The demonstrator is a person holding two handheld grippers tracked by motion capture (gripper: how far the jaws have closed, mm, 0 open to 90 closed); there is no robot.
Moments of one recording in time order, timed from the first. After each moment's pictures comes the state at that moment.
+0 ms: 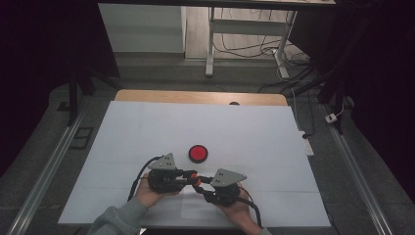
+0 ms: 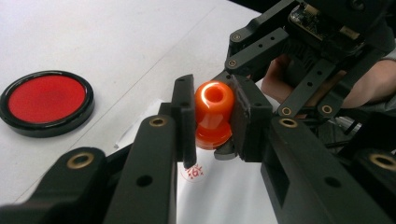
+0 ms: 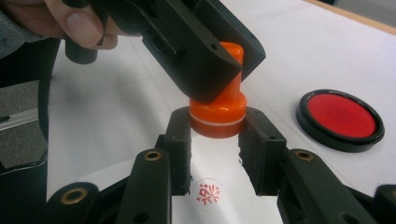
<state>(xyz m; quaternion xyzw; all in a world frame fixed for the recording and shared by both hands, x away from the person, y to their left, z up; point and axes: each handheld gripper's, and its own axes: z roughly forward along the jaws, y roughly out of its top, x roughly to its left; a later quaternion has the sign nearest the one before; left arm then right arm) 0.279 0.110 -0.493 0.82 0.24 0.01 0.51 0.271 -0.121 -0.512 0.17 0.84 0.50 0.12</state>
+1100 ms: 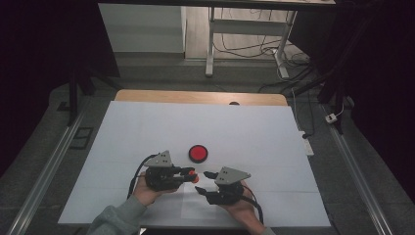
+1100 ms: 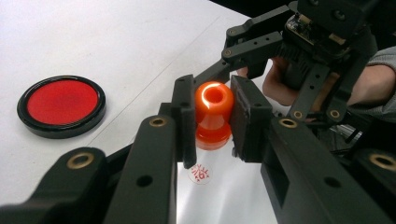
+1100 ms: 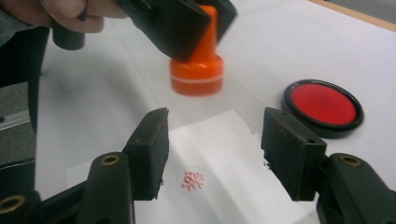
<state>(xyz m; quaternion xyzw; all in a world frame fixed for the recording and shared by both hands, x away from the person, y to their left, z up) 0.282 0.119 -0.489 0.81 0.25 0.02 0.53 0.277 -0.132 -0.512 0.18 0.84 0.49 0.12</state>
